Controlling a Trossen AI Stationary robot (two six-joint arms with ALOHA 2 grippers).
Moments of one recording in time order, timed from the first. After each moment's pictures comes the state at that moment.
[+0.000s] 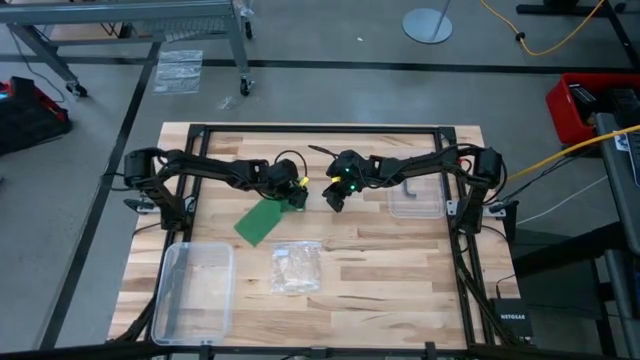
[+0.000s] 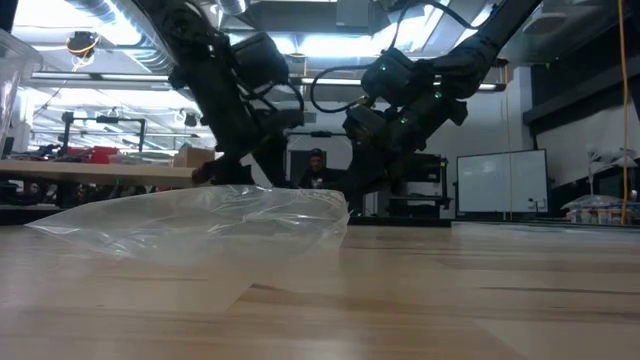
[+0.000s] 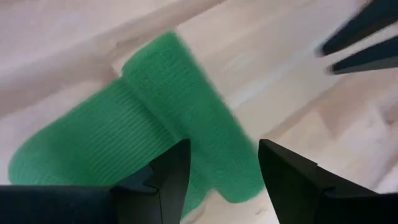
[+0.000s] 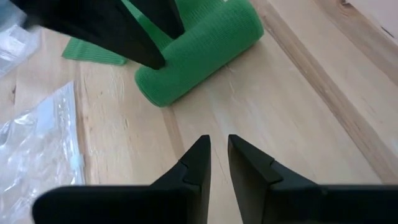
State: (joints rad) left arm 0.24 1.66 0.89 -0.24 -0.01 -0.86; right arm -0.30 1.82 0.96 0.08 -0.26 0.30
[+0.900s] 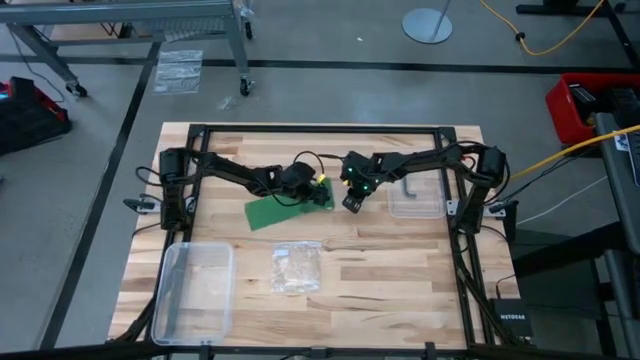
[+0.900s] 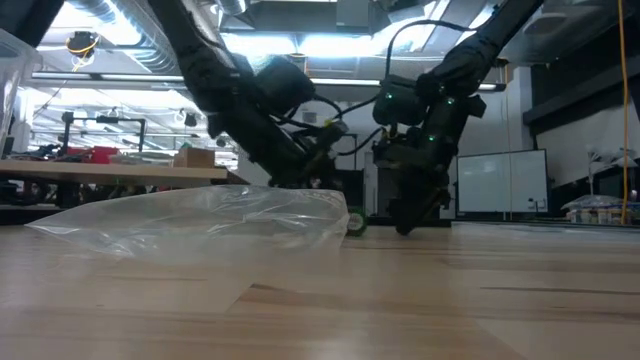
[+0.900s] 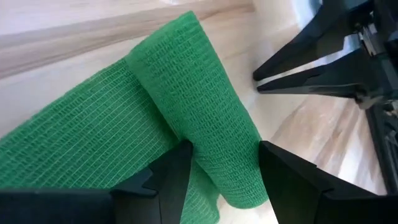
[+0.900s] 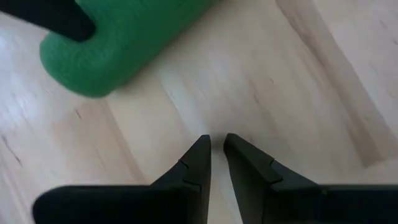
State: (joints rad) left arm 0.23 1.93 0.95 0.29 0.08 -0.98; right arm -0.35 1.79 0.97 -0.38 -0.15 0.20
